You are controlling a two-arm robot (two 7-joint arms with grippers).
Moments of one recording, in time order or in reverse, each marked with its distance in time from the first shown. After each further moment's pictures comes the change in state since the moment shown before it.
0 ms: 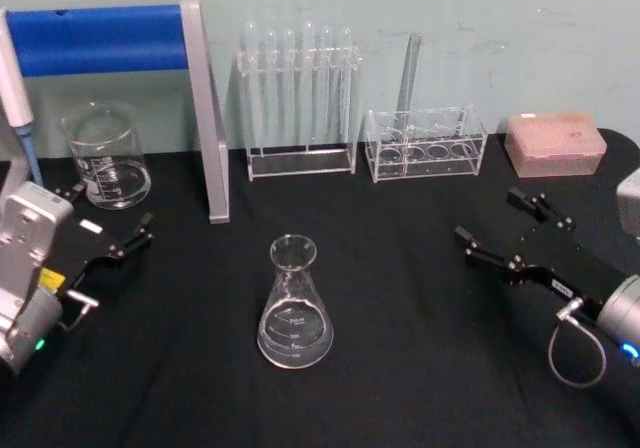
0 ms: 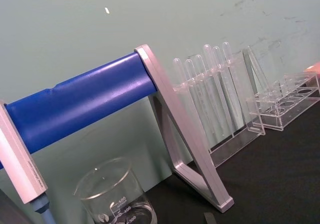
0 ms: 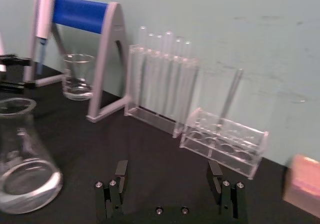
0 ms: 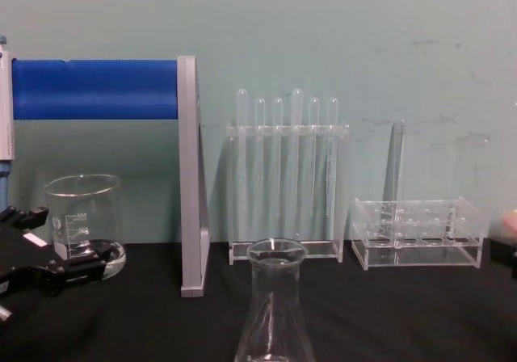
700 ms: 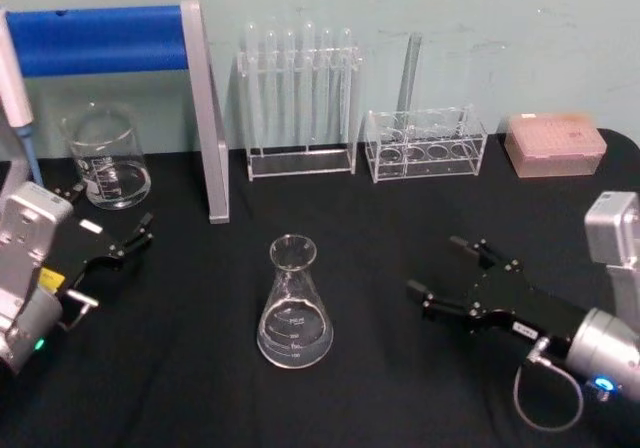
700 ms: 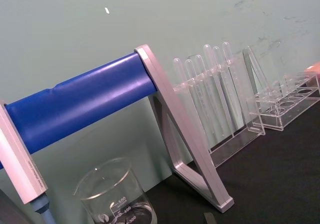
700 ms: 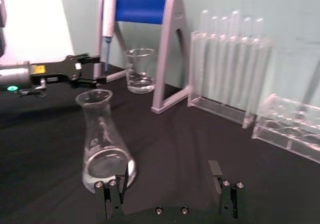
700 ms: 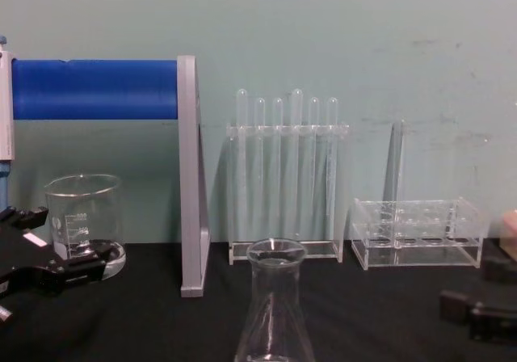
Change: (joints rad) left arm 0.000 0.000 0.000 0.000 0.000 0.000 0.000; right arm -0.003 -0.037 -0.028 0.015 0.080 0.061 0.226
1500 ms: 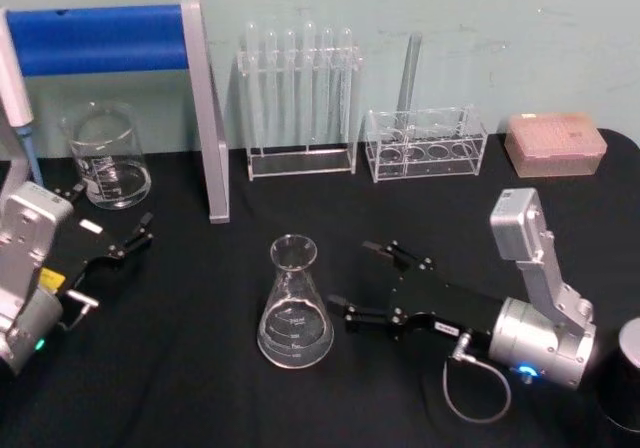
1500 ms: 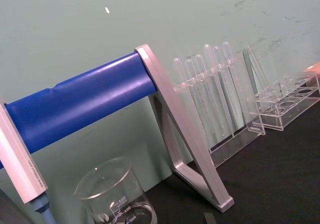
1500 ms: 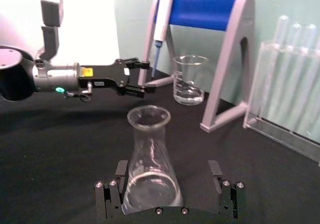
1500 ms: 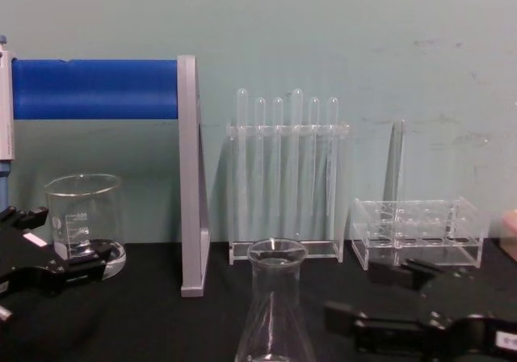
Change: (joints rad) left arm 0.000 0.000 0.000 0.000 0.000 0.000 0.000; right arm 0.164 -0.113 -0.137 0.112 -0.074 -0.009 0.125
